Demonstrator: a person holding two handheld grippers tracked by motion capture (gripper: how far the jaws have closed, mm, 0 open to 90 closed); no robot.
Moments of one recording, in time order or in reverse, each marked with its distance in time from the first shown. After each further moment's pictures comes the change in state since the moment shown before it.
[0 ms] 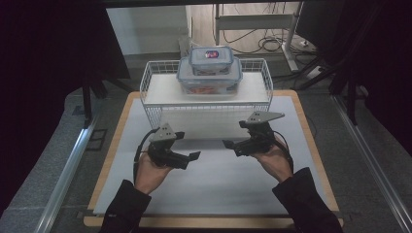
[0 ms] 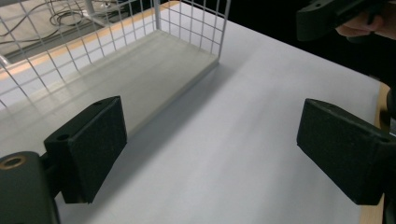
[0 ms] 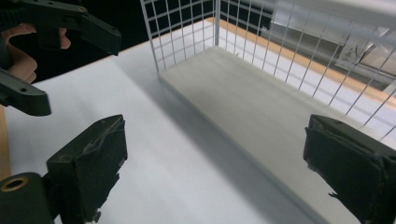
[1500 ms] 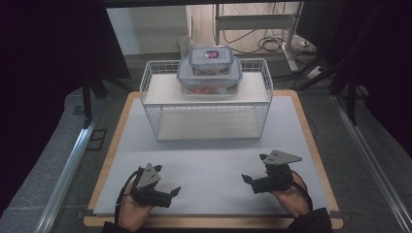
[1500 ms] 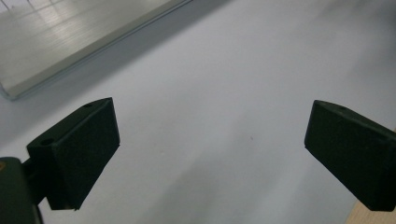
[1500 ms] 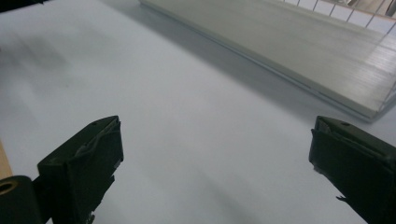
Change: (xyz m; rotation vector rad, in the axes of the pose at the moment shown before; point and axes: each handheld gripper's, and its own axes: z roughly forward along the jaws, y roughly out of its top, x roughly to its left) left arm -0.029 -0.103 -0.034 0.124 0.191 0.014; right arm 0.024 -0.106 -0.036 0.066 -0.112 0.028
